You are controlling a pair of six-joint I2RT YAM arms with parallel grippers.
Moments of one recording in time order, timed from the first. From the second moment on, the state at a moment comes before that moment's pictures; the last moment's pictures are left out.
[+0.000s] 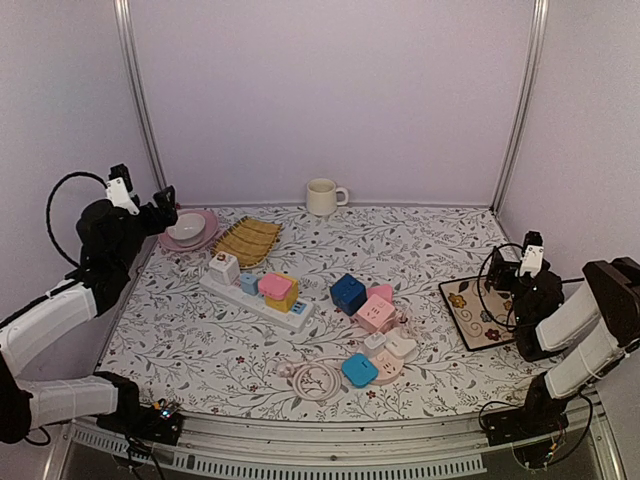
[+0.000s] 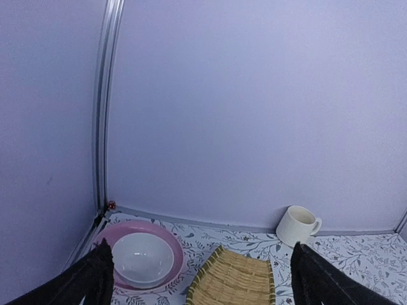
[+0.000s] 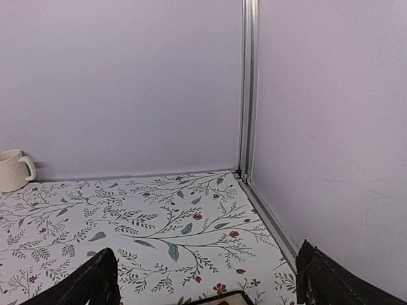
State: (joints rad) left arm -0.20 0.99 0.61 0.48 -0.23 -0.17; right arm 0.07 1.52 0.13 1.45 0.24 -0.01
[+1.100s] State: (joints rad) left arm -0.52 1.19 0.58 0.27 -0.07 -0.47; right arm 0.51 1.09 0.67 0.19 0.22 0.35
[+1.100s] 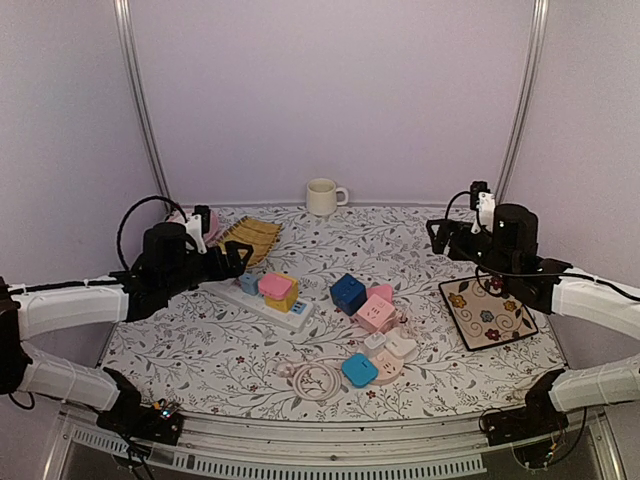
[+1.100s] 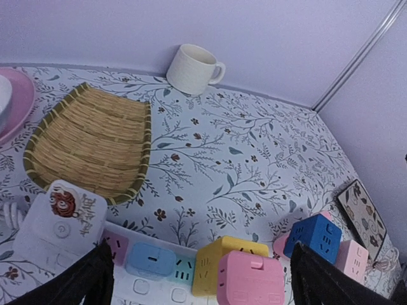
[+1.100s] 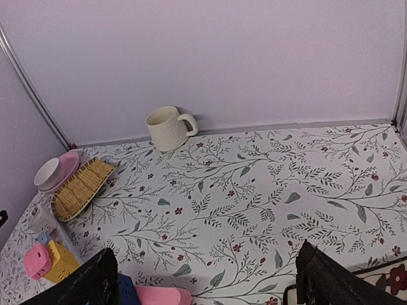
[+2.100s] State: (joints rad) left arm -0.80 1.30 0.64 0.25 -0.09 -0.62; right arm 0.84 1.40 1.00 -0.17 0.13 0.35
